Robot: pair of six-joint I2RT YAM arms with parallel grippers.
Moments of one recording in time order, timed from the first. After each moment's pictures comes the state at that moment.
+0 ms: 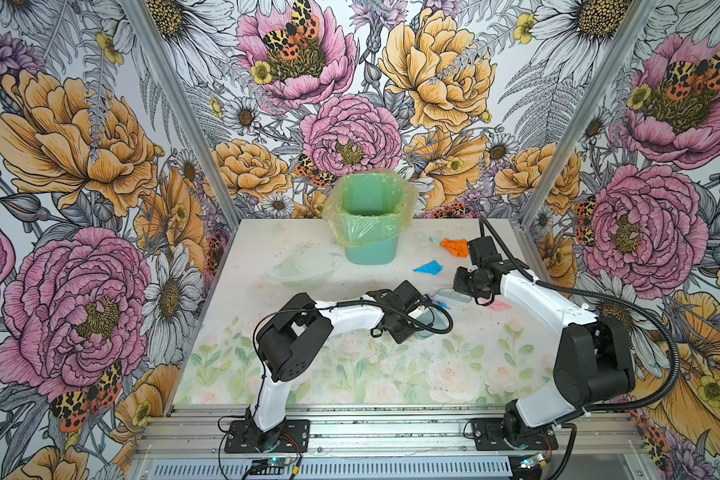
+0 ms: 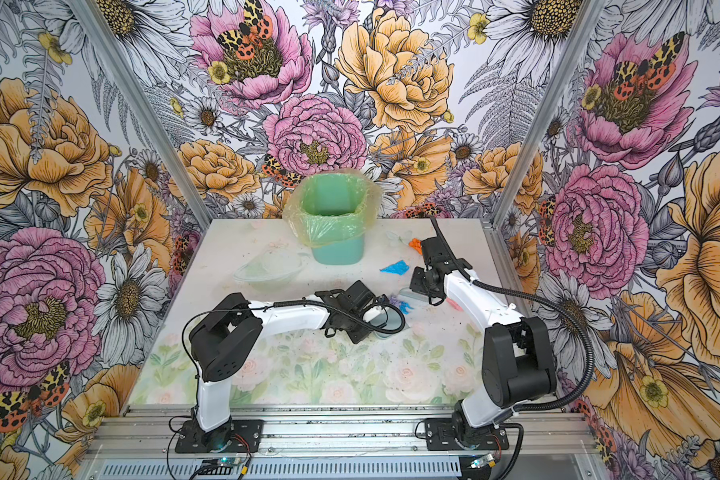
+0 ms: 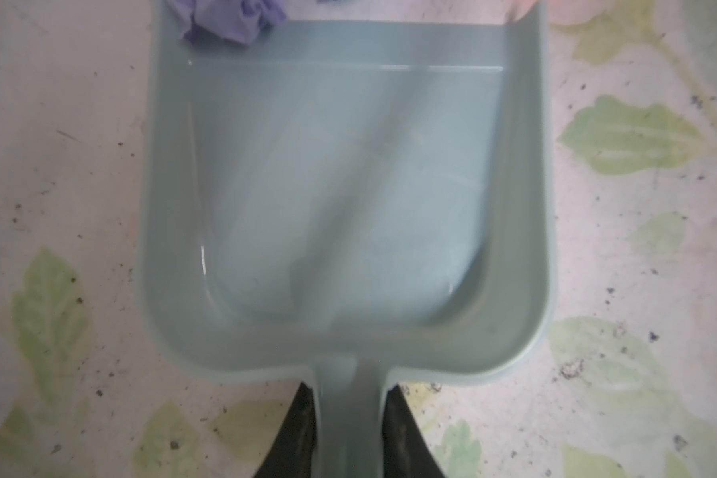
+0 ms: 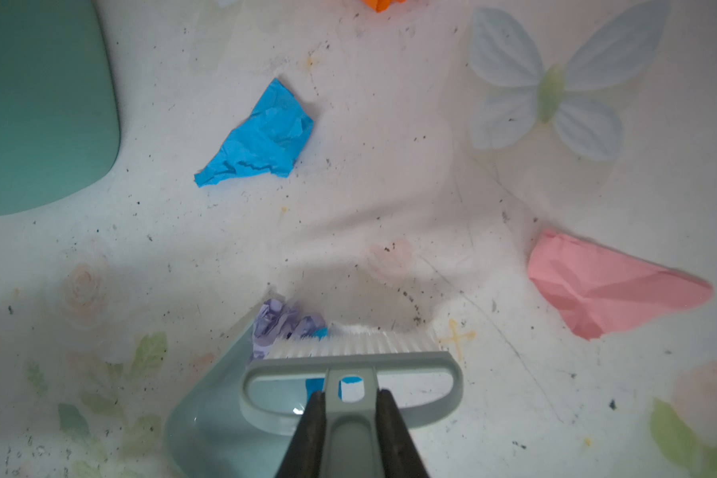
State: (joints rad) left arm -0.91 1.97 1.29 -0.43 0.05 0.12; right arm 0.20 1.53 1.12 -0.69 -0.05 0.49
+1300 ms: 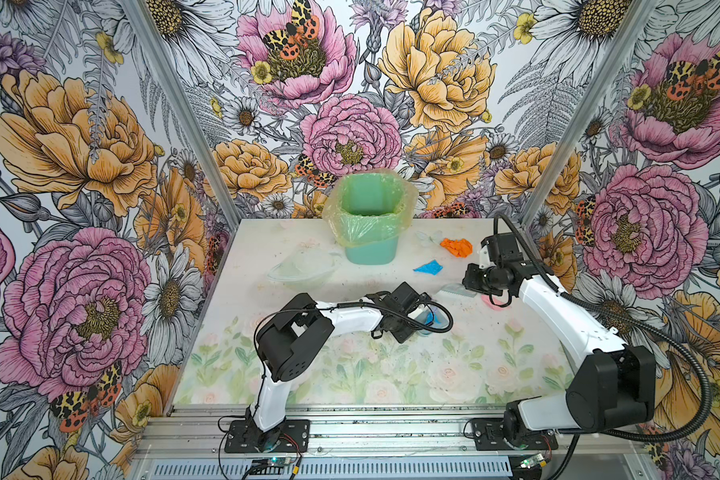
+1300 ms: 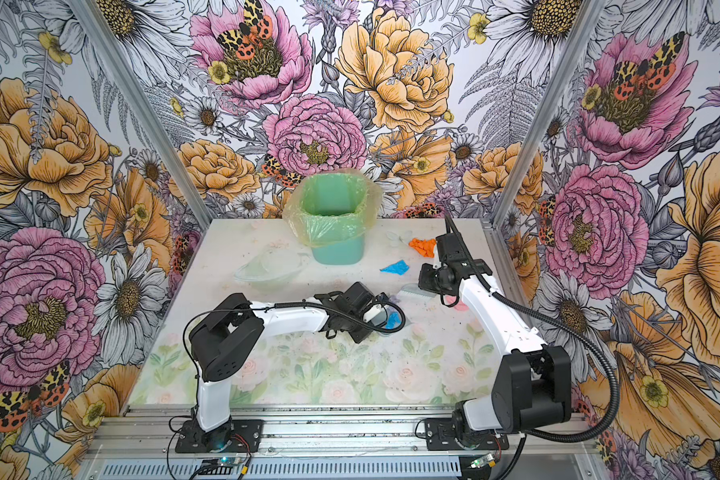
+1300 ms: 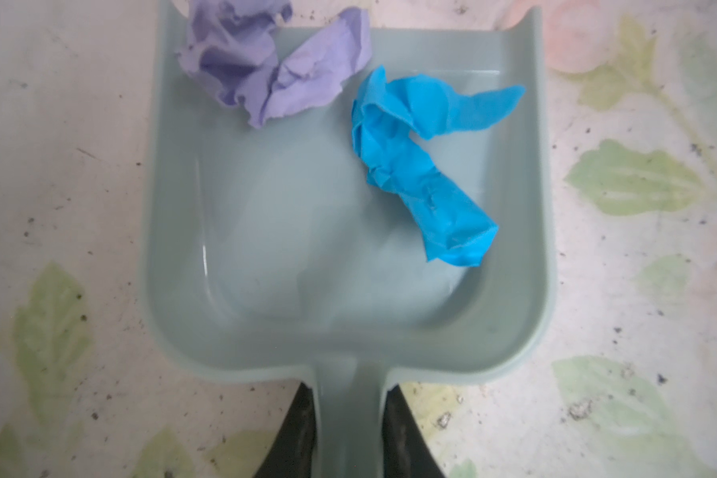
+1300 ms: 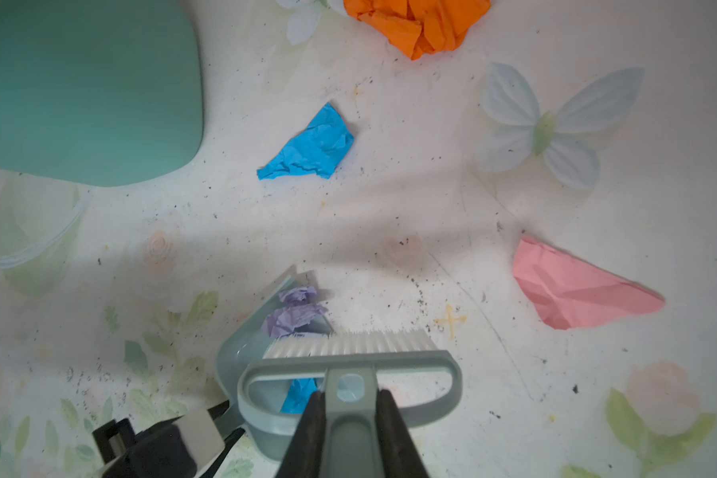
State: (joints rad) left arm -0.91 1.97 1.25 -0.33 0.05 0.08; right arm 0.14 1.44 1.16 -0.75 -0.11 0.38
